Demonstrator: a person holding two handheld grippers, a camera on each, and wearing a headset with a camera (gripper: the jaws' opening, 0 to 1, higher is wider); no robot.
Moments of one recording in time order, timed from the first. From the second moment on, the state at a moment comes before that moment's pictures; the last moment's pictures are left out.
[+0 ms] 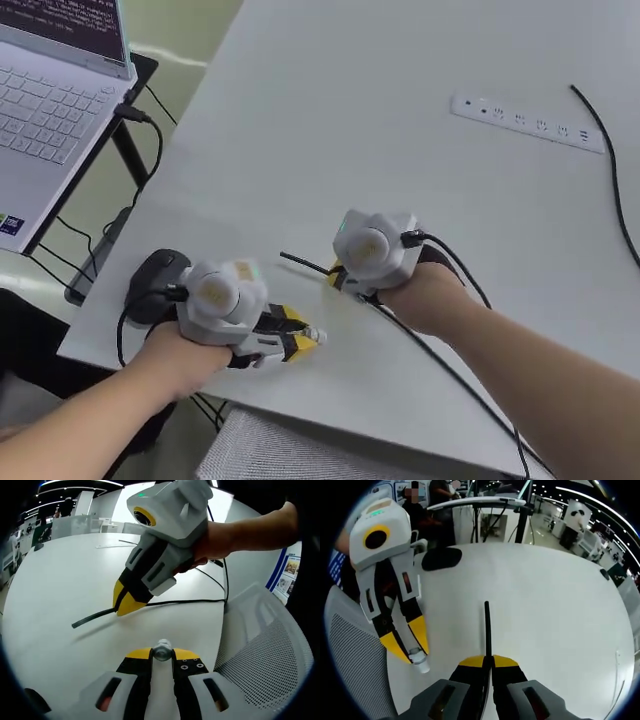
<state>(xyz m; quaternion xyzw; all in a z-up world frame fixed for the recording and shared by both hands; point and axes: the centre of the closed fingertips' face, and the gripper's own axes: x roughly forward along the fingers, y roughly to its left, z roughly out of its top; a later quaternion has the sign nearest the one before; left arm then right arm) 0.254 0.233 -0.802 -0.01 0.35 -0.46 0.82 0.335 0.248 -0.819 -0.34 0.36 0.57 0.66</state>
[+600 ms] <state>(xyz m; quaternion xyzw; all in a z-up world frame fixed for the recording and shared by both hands) 0.258 0.235 -0.809 -0.01 0.35 -0.45 0.82 0.332 0.250 -0.825 -0.34 0.36 0.58 0.65</state>
